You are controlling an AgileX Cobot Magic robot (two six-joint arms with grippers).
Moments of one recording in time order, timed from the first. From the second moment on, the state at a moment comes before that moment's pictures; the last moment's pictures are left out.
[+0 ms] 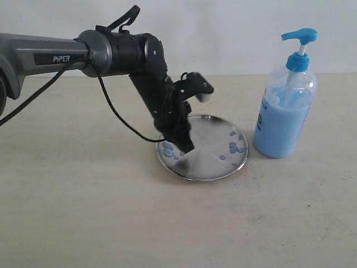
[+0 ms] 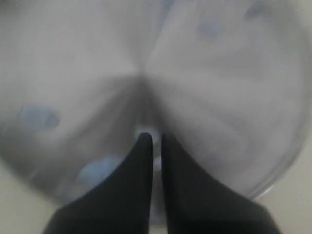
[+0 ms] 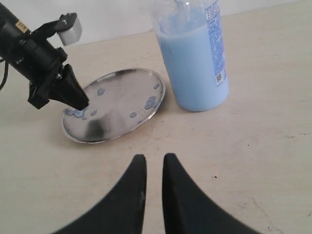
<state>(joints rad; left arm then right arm) -0.57 2.34 -1.85 -0.24 0.95 0.72 0.17 0.21 0.00 0.13 0.20 0.18</state>
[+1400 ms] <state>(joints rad) -0.51 1.21 -0.68 -0.70 -0.06 0.81 0.17 0.21 0.00 0.13 0.20 0.18</state>
